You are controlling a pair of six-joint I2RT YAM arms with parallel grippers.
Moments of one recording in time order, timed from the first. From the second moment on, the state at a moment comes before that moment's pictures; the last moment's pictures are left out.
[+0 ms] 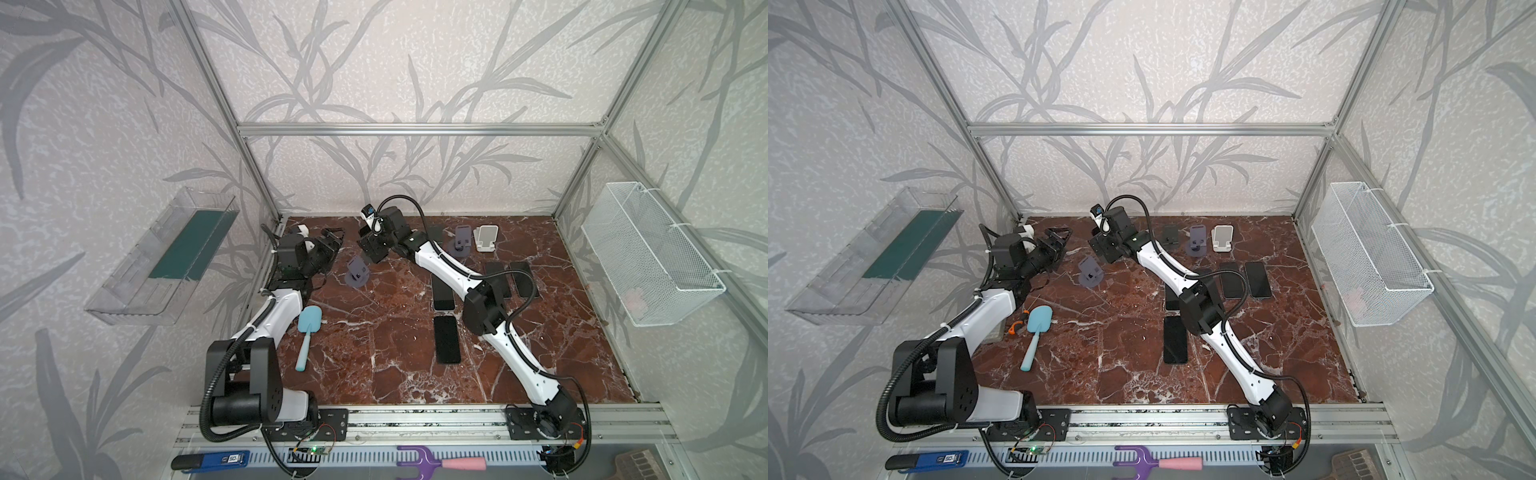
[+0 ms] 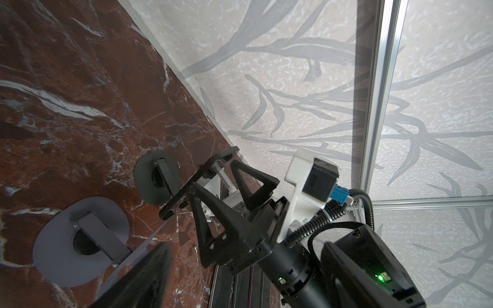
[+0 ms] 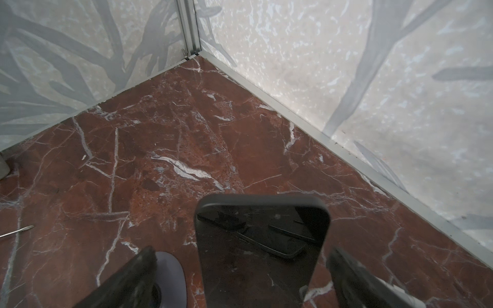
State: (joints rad) left arm 0.06 1.40 0.85 0.25 0.46 -1.09; right arm 0.71 2.71 2.63 -0.43 -0.09 -0.06
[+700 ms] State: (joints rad) left arm 0.06 1.41 0.85 0.28 0.47 -1.10; right arm 0.71 2.78 2.68 -0.40 -0.07 -0.06
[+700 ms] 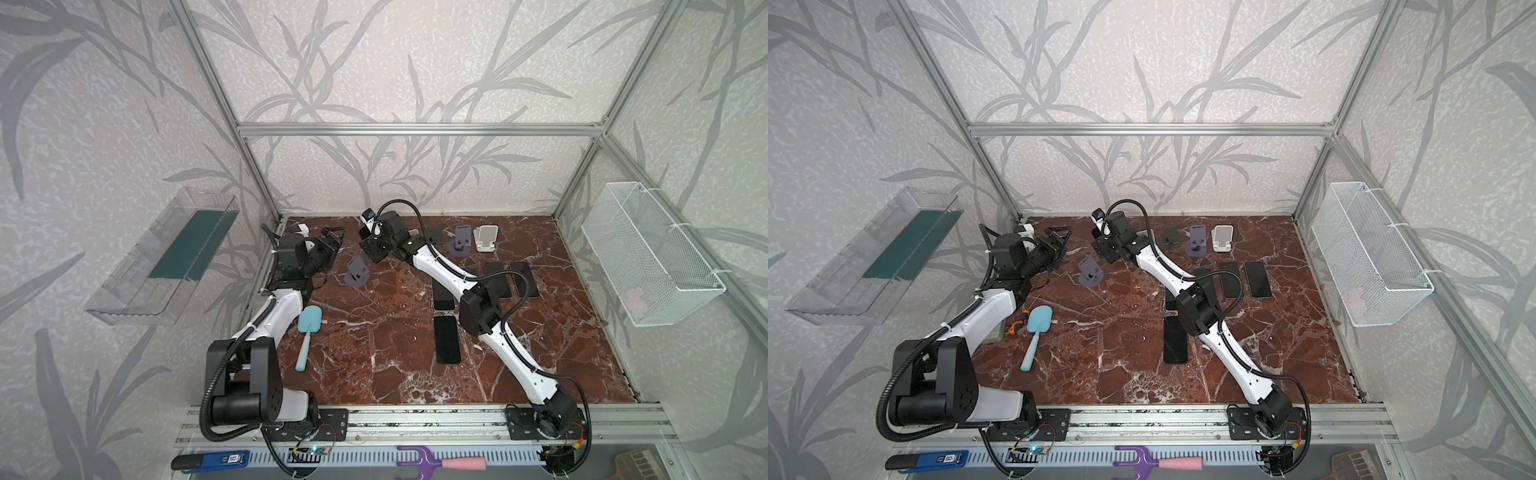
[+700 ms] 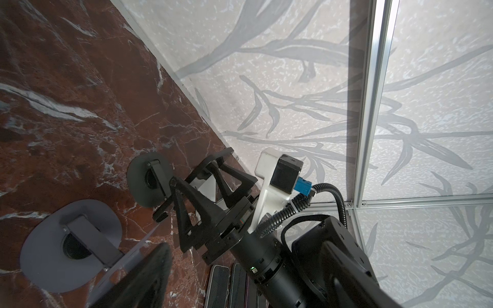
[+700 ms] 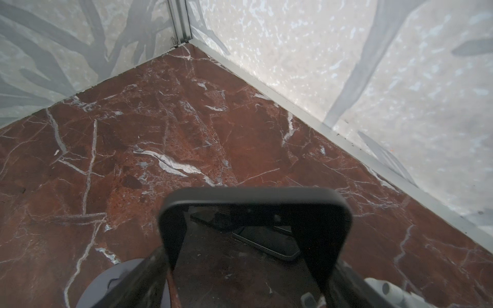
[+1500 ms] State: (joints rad) left arm 0.07 1.42 0.85 0.33 0.49 -1.13; right arm 0.70 2.75 2.59 -0.33 -0.11 -0.10
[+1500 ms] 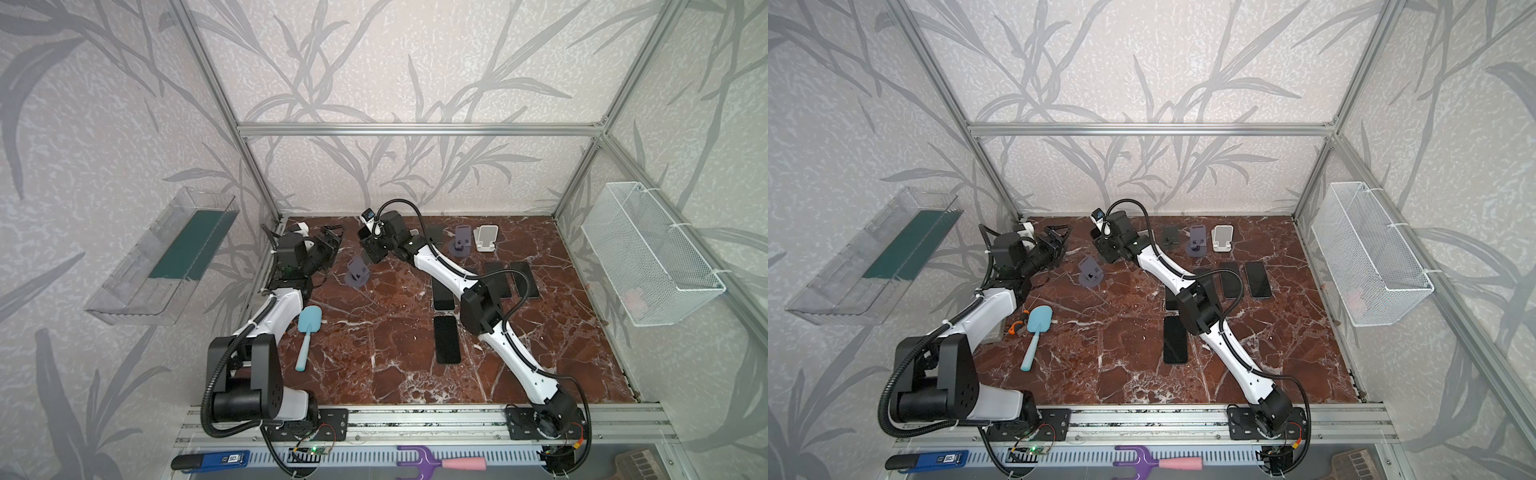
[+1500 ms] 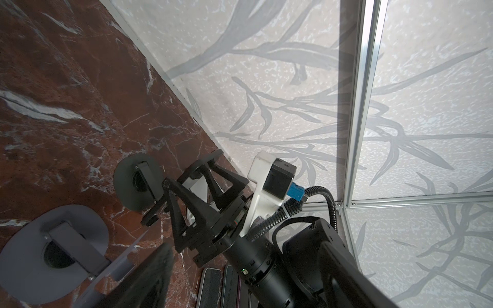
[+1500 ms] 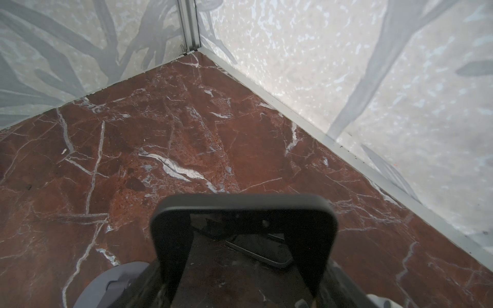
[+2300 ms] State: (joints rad) left arm 0.07 1.42 0.85 0.37 0.51 -1.16; right arm 0.71 2.40 2.19 -0.22 -0.11 -0.06
